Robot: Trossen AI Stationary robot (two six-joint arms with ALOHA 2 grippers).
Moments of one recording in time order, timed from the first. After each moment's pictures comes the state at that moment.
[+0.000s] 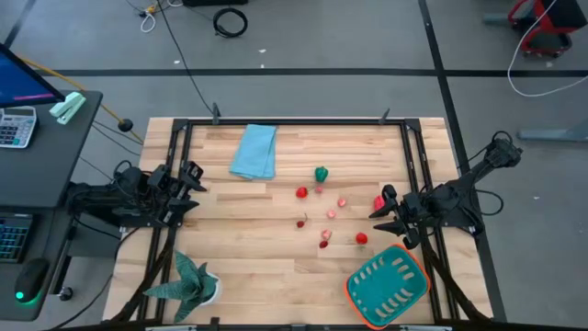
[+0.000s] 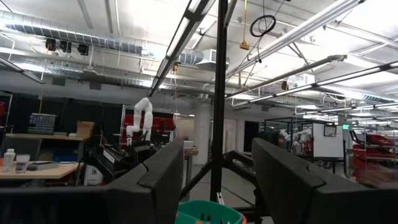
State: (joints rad) left arm -0.02 0.01 0.06 0.50 0.23 -0.22; right arm 0.59 0.33 0.02 0.39 0.34 0.23
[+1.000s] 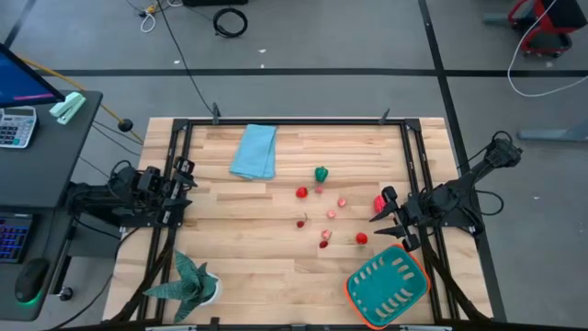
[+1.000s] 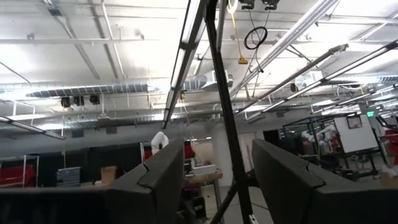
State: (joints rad) left arm -0.02 0.01 0.06 0.61 0.23 -0.01; right arm 0.59 0.33 0.02 0.34 0.28 0.04
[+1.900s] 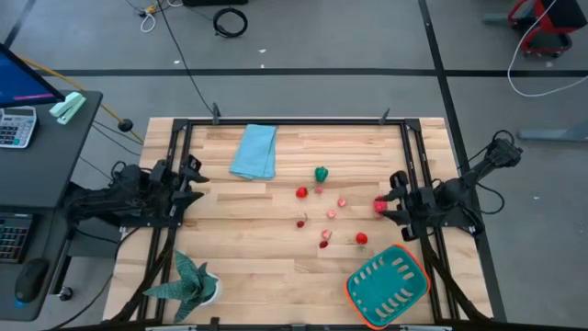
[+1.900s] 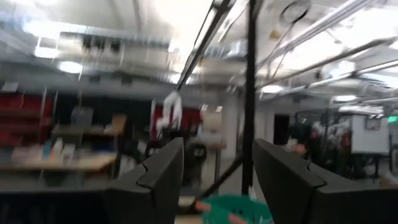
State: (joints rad) left arm 0.11 0.01 0.11 0.38 0.23 -0.22; right arm 0.59 0.33 0.09 0.53 0.48 -0.06
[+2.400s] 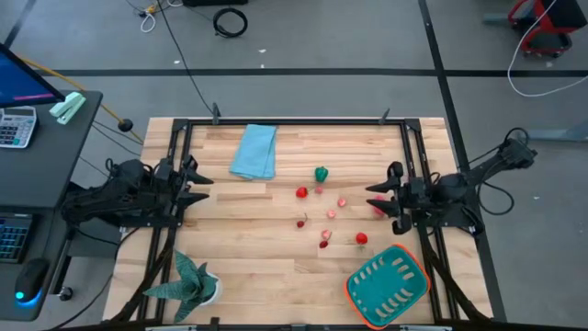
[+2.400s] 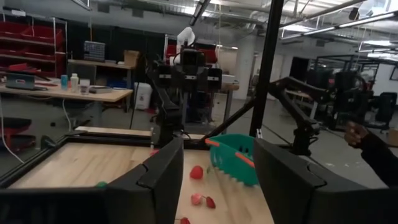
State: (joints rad) left arm 0.13 0.01 0.28 -0.08 0.23 -0.17; right arm 0.47 0.57 0.35 0.38 0.50 0.02
